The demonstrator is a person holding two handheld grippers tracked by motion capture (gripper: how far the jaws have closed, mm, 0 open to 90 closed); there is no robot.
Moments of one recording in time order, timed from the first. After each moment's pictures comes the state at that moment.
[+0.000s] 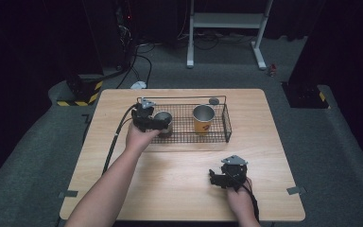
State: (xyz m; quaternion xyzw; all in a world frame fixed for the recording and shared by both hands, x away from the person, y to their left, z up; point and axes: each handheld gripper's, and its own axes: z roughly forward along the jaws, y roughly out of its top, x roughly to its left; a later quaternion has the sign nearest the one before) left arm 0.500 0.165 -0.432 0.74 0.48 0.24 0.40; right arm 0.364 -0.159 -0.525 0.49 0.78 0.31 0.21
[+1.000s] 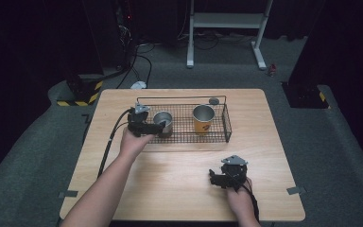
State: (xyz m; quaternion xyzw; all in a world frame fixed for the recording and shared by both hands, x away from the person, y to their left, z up) left arm 0.484 0.183 -0.441 0.74 0.48 0.23 0.41; right arm 0.364 -0.159 -0.525 0.49 0.78 0.31 0.21
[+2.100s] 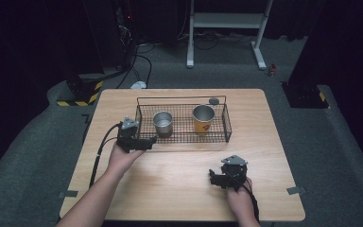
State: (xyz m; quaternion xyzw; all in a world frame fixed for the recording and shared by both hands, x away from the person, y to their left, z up) left arm 0.431 0.215 -0.454 0.75 0.47 0.19 0.42; right arm 0.364 -0.159 -0.525 0.50 0.78 0.31 0.21
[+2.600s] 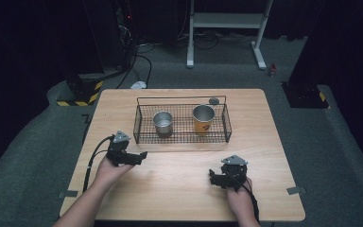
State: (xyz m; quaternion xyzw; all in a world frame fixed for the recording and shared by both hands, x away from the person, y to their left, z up) left arm 0.399 0.246 -0.484 0.79 0.47 0.17 0.36; right arm 0.364 -0.158 -0.525 0.50 0.78 0.31 0.21
